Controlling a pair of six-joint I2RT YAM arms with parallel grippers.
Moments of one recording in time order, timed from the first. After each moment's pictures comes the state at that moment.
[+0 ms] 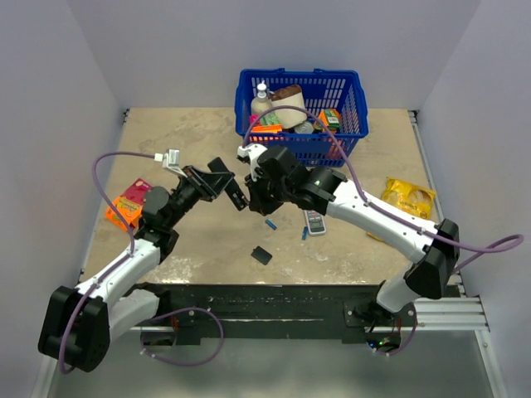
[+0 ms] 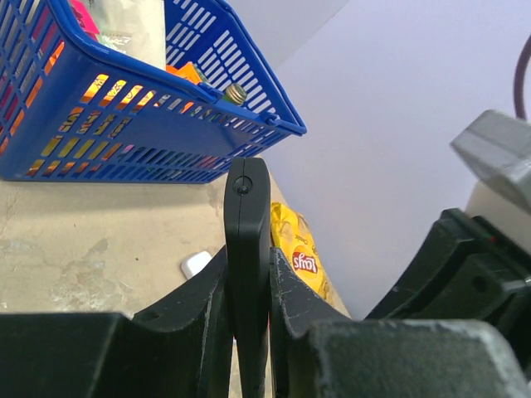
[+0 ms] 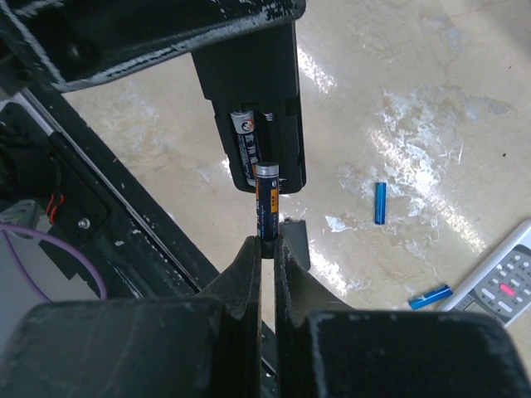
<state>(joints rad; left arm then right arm) -0.32 1.01 0.45 0.70 0.34 -0.88 0.94 1.54 1.52 -0.71 -0.03 0.25</state>
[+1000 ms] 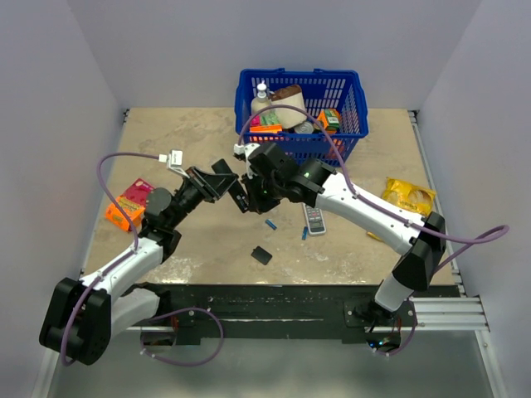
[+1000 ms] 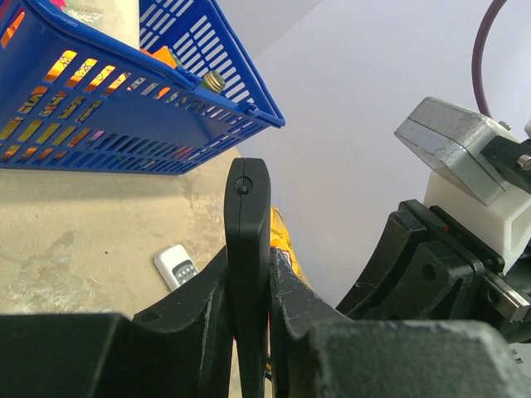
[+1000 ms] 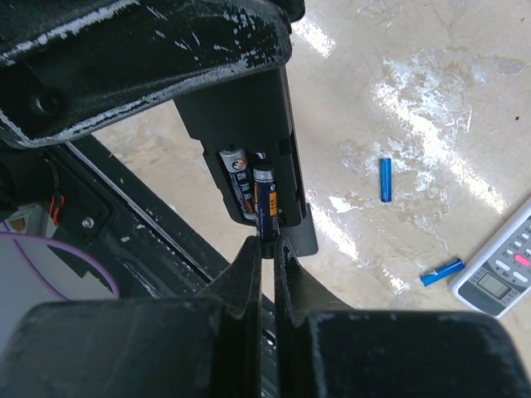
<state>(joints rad) -0.34 1.06 0.43 0.79 0.37 -0.97 0.94 1.65 1.64 -0.84 -0.01 0.33</state>
